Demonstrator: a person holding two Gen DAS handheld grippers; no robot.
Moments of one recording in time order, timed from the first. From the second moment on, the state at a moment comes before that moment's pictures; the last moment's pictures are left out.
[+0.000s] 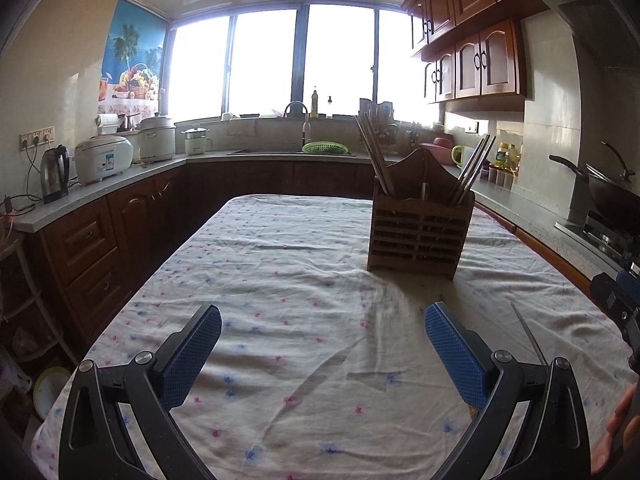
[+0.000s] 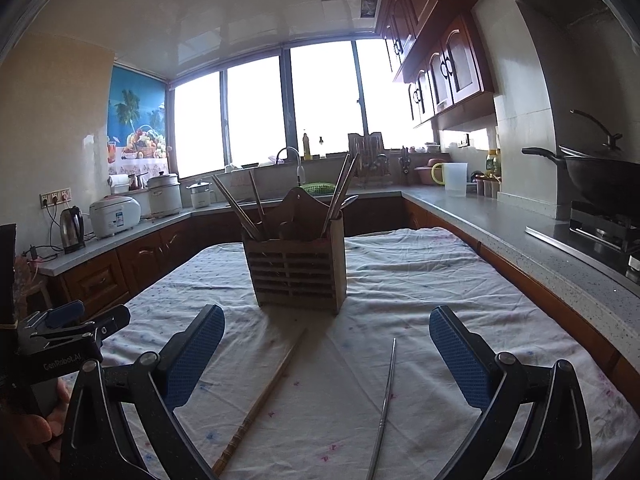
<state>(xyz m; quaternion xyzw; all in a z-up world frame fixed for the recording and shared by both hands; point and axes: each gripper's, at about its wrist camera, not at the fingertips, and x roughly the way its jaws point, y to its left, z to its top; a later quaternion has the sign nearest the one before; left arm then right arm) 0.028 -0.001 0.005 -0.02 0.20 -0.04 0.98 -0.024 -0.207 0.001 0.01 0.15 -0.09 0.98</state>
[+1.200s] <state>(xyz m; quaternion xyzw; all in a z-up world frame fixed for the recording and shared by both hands) 0.009 -0.018 -0.010 0.03 0.17 -0.01 0.98 -0.034 -0.202 -0.011 -0.01 0.16 -0.08 0.98</state>
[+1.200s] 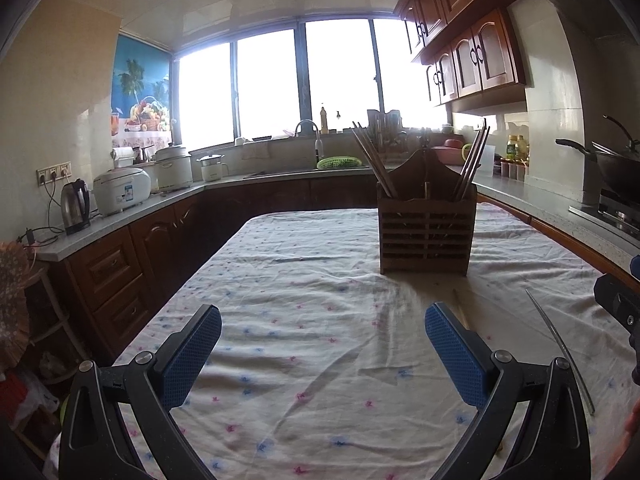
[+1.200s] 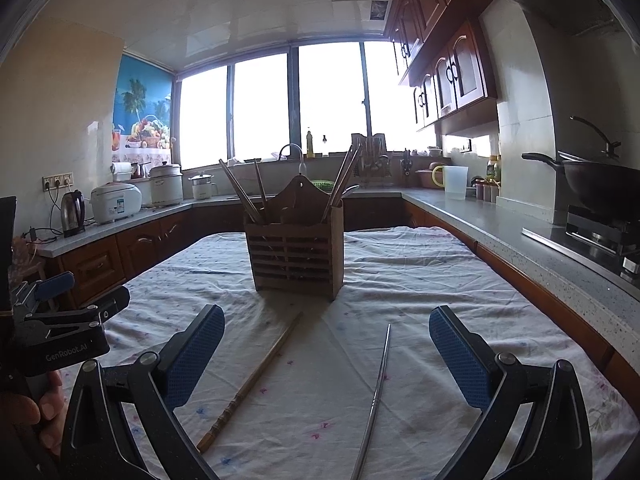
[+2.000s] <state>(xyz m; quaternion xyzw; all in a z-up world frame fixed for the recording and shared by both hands) 0.013 -0.015 -0.005 0.00 0.21 -0.03 0.98 -0.027 -0.209 -0.011 0.01 0.19 -0.10 0.98</state>
